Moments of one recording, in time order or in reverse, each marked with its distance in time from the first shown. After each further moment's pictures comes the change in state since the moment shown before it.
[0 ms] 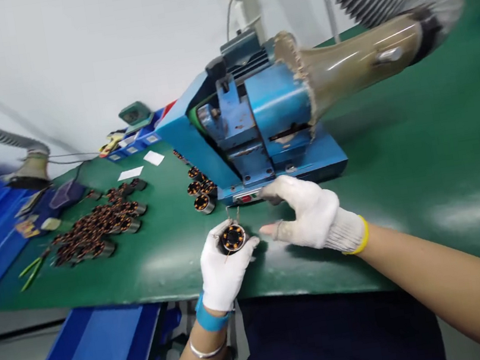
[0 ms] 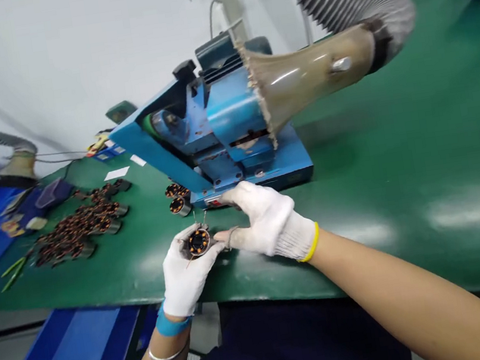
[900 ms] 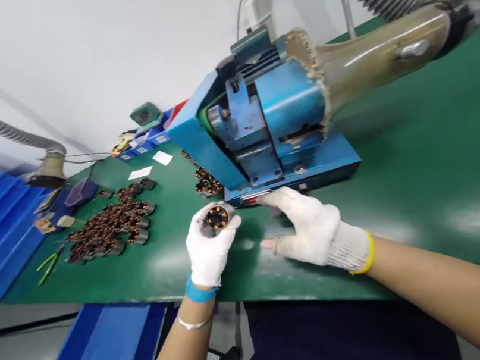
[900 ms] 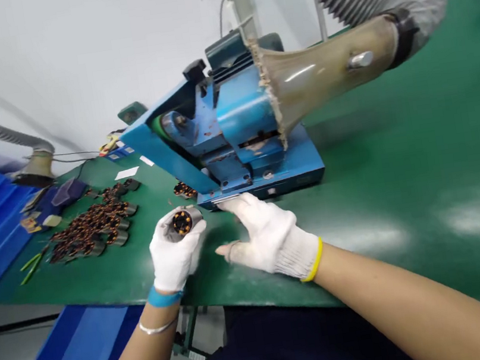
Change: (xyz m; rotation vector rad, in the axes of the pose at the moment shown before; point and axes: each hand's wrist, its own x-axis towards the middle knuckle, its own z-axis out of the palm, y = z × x) left_hand 0.043 -0.003 -0.011 -0.080 0.174 0.131; right_hand -0.007 -0.007 0.019 0.007 -0.090 0.134
